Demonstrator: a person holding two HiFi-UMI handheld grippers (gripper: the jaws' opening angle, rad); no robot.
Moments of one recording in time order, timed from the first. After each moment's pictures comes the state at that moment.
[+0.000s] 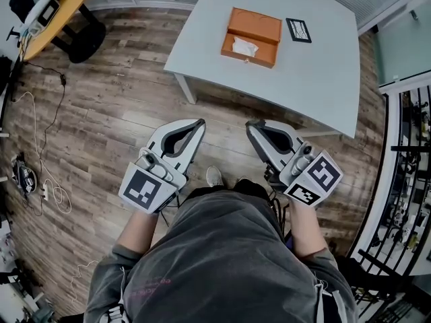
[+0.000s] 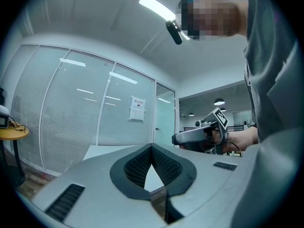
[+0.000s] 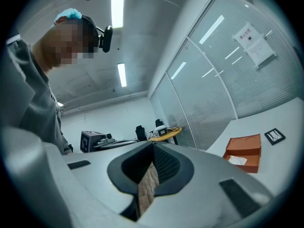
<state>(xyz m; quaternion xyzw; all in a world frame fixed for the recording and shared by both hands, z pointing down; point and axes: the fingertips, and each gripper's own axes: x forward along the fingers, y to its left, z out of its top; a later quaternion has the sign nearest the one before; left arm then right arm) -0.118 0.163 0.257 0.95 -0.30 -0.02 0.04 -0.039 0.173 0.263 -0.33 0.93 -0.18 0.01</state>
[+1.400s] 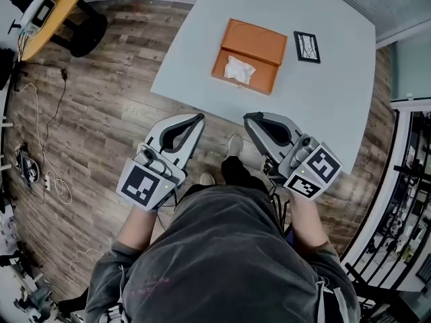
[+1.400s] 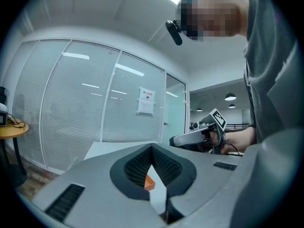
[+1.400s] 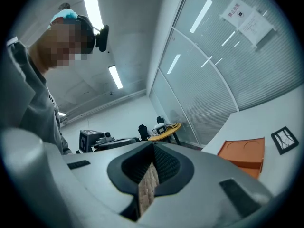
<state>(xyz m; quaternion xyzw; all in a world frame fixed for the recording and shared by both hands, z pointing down) -0.031 -0.008 0.284 0.94 -0.34 0.02 0.07 0.044 -0.006 0.300 -0.28 0.93 -0.23 0.02</state>
